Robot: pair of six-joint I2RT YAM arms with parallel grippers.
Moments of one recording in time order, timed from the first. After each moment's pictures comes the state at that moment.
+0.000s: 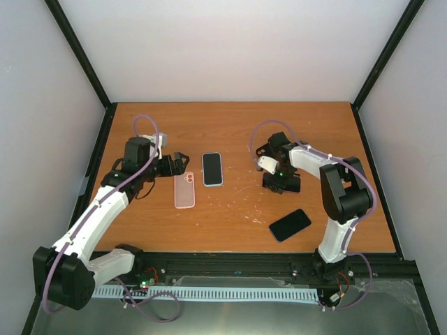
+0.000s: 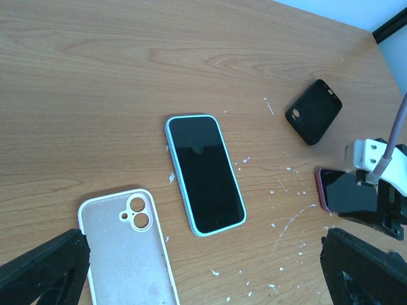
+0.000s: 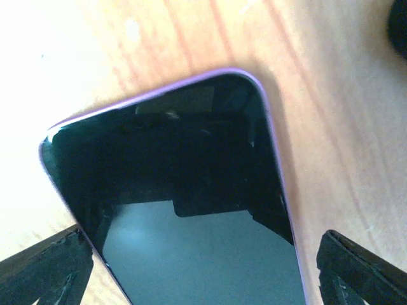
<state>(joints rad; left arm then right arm) -0.27 1.07 0.84 -0.42 0.25 -0.37 0.35 1.84 1.16 -0.73 0.05 -0.77</state>
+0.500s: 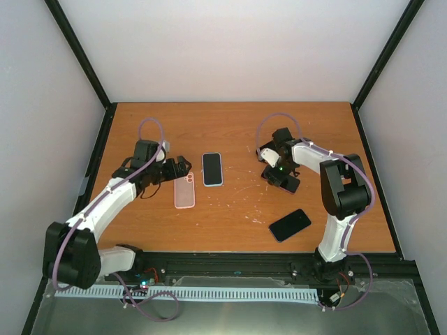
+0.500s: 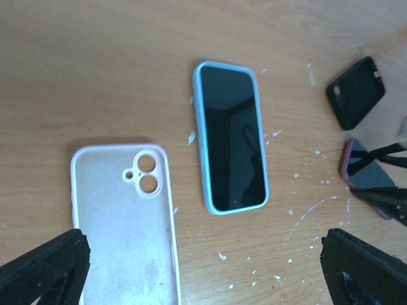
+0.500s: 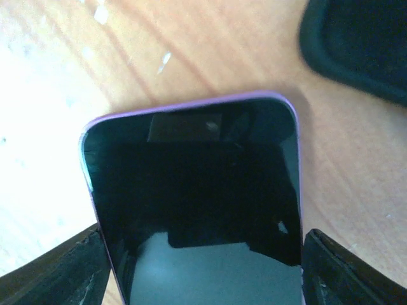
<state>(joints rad) -0.25 1.21 0.82 -0.41 0.27 -0.50 0.30 1.89 1.22 -0.71 -0.06 -0.62</state>
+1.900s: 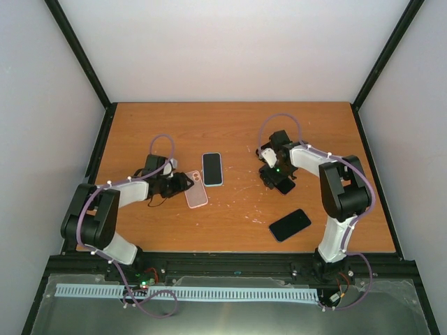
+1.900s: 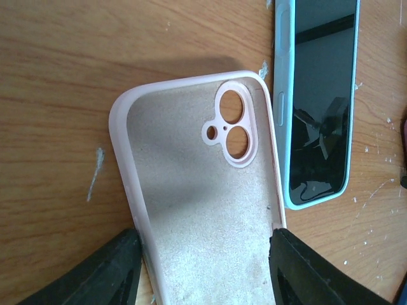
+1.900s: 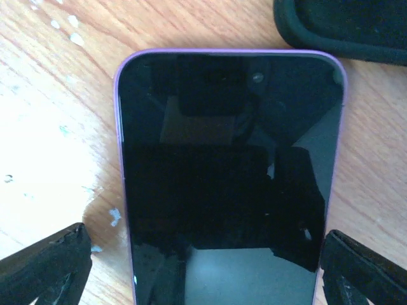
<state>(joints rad) -0.22 1.53 0.62 -0.06 0.45 -0.57 0.34 1.86 1.18 -0.66 -0.03 -0.37</state>
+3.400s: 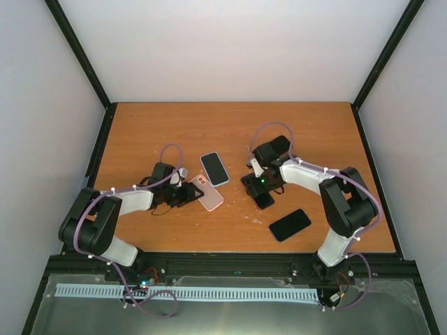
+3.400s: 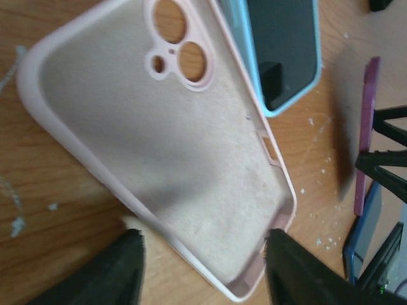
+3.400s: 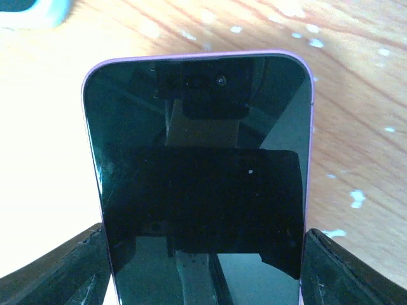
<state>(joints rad) -0.34 1.50 0.53 0.02 0.55 -0.64 0.52 1.74 1.04 -0.58 -0.14 0.07</state>
